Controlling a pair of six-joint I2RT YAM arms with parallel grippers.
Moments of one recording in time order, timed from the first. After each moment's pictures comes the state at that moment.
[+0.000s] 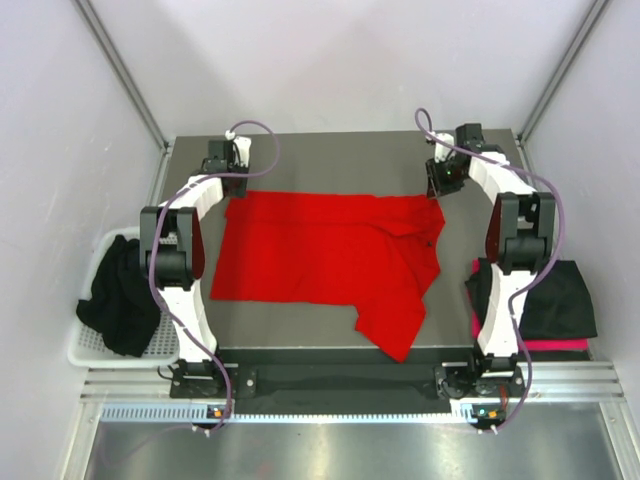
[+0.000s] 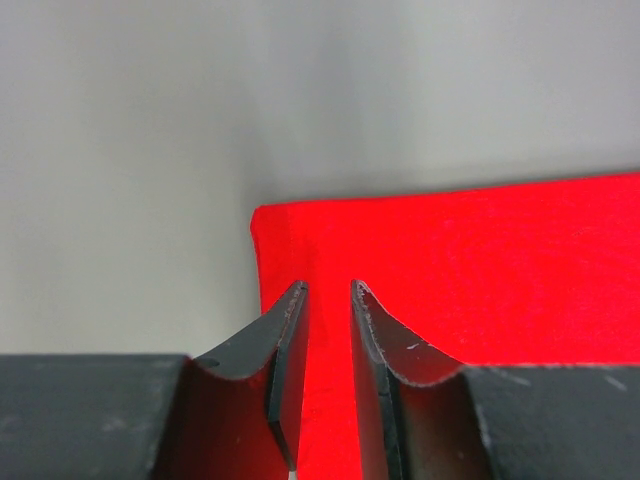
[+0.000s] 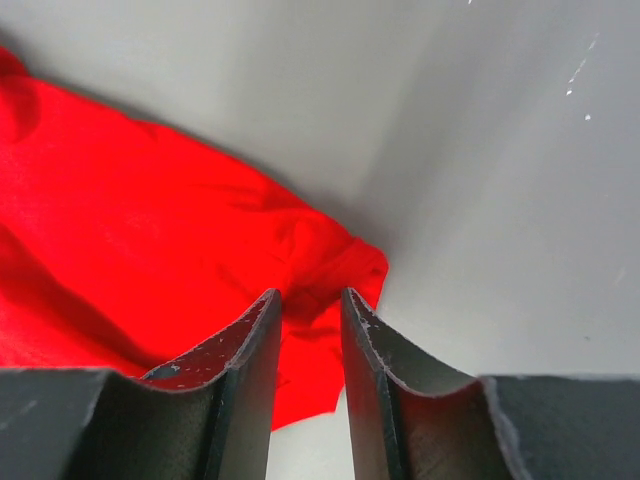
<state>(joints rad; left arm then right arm) -0.04 2.03 1.50 -0.26 0.01 0.16 0.02 2.13 1.75 -0.68 -0.33 -0.29</state>
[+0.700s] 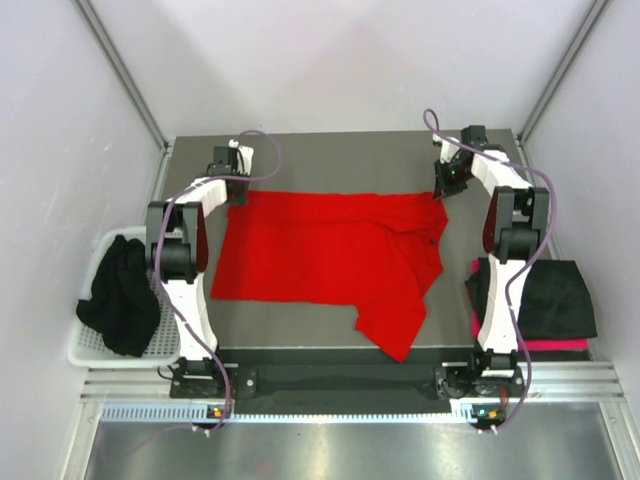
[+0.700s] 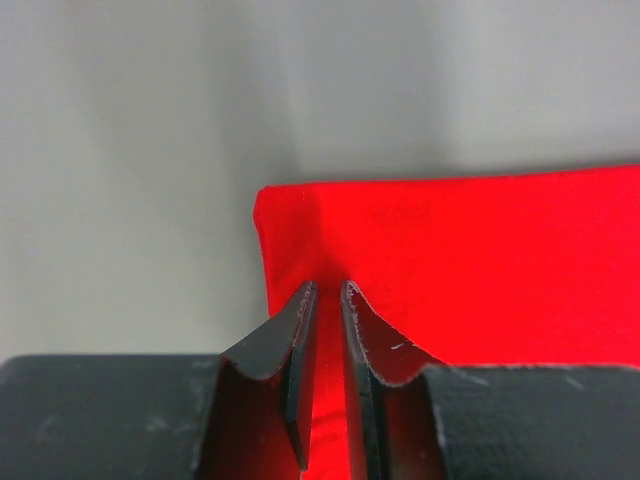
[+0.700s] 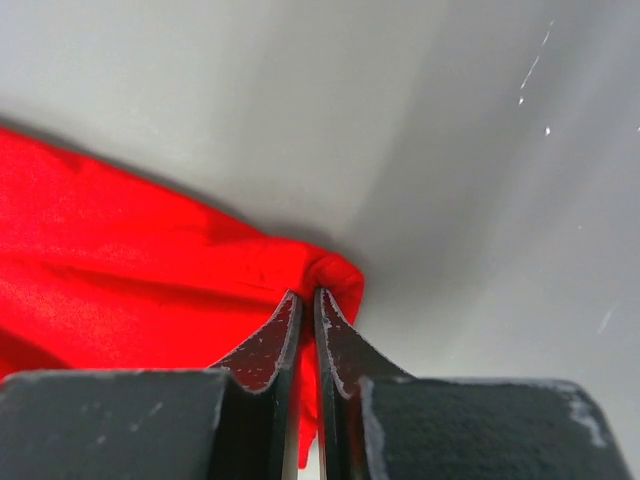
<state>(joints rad) -0.04 2.10 1.50 -0.26 -0.03 0.17 -0.03 2.30 1.89 -0.72 -0.35 -0.26</state>
